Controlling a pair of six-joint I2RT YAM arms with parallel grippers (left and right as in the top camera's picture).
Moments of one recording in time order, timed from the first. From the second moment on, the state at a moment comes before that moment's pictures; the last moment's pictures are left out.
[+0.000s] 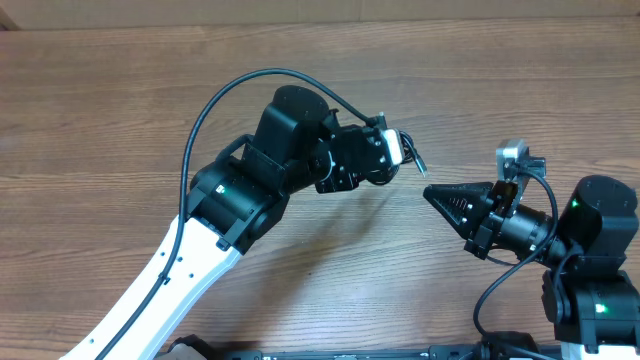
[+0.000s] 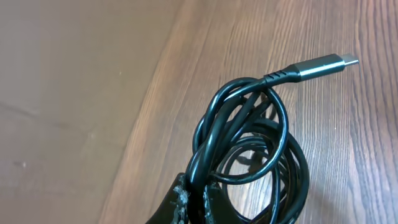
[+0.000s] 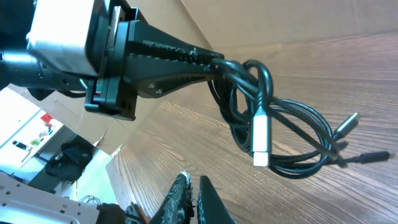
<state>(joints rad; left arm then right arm) -0.65 1.36 1.41 -0.61 0.21 0.71 -0.03 0.75 0.86 -0.52 -1.02 0.26</state>
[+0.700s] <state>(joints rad) -0.65 1.36 1.41 -0.61 0.34 0.69 -0.03 0.75 0.86 -0.54 -0.98 0.26</state>
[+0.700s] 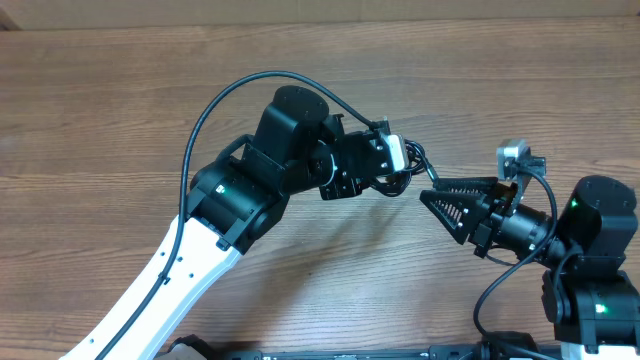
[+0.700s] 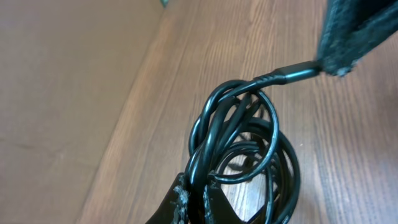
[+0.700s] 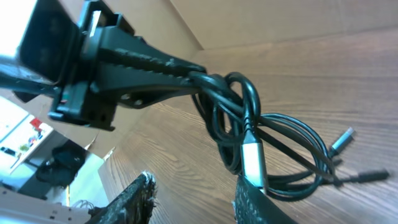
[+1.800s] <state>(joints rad) -0.65 1.36 1.41 -0.63 0.41 0.69 -0.03 0.75 0.86 -0.57 -0.91 0.26</state>
